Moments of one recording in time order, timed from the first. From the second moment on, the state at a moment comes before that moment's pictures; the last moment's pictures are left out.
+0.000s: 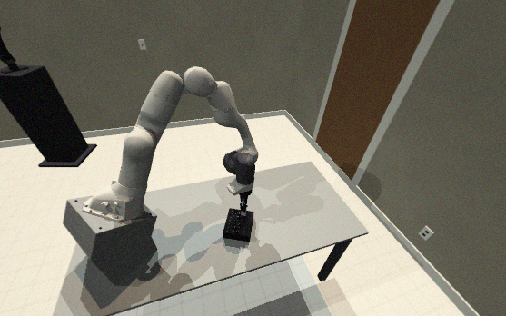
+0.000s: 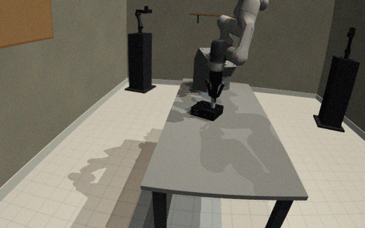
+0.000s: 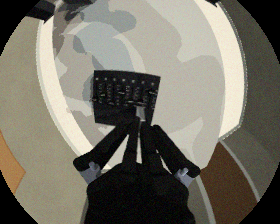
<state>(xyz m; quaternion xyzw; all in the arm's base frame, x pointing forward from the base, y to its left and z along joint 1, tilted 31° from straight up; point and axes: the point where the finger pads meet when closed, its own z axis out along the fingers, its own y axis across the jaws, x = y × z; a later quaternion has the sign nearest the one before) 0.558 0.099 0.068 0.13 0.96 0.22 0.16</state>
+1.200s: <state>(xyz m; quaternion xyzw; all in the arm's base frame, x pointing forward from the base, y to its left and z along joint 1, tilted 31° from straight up) 0.548 0.102 0.065 0.13 0.95 0.22 0.15</state>
